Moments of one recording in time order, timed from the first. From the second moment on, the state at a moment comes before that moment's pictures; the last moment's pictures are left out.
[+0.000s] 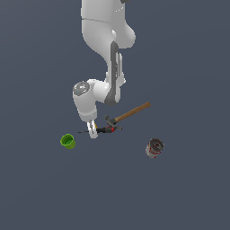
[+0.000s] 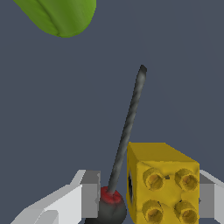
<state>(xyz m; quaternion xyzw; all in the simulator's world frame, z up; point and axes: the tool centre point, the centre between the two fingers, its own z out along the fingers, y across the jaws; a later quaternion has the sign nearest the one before) -0.065 -0.134 0.028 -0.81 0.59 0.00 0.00</state>
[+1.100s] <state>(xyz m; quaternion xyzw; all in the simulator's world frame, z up) -0.064 -0.141 0.057 -0.81 0.59 0.00 0.00</state>
